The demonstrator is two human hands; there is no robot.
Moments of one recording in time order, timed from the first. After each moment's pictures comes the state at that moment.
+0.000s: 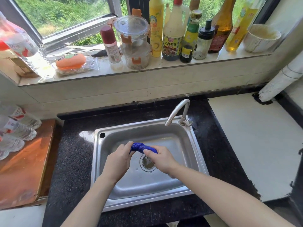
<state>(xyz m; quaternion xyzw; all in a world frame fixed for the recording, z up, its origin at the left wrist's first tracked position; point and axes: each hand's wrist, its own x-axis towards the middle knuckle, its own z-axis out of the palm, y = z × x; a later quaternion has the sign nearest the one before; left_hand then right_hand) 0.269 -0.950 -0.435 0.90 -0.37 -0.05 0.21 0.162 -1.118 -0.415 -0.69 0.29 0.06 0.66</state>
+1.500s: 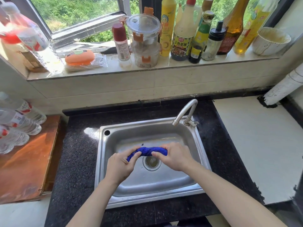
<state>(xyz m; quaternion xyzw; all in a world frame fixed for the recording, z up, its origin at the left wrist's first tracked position) 0.261 -0.929 -0.434 0.87 -0.29 -0.09 0.40 0.158 -1.143 -0.401 -0.94 0.18 0.10 0.26</state>
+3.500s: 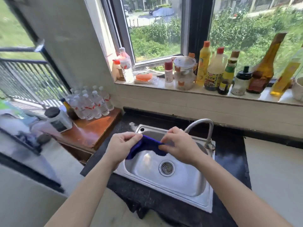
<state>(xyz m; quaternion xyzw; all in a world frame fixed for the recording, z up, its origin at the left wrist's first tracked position) 0.092 -0.940 -0.231 0.80 0.00 -0.05 0.59 0.092 -1.177 -0.280 -0.93 -0.15 -0.09 0.32</state>
